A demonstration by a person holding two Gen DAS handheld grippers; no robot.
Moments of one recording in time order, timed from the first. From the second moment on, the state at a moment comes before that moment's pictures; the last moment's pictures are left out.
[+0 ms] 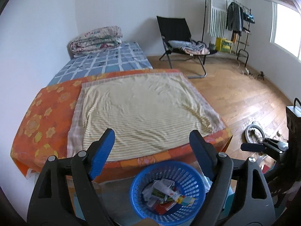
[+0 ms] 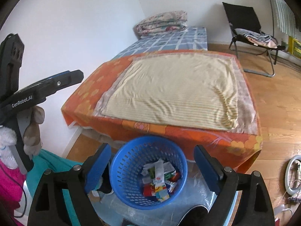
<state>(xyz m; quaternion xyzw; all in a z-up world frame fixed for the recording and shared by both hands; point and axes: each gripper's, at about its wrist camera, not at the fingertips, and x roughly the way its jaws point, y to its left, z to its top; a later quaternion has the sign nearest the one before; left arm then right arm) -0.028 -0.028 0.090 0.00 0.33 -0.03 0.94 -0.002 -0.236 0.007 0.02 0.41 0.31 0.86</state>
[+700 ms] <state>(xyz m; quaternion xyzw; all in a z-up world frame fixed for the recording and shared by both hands) 0.023 -0.004 0.114 -0.03 0.29 0.01 0.96 0.073 -0.221 0.047 0.02 0.36 0.28 0.89</state>
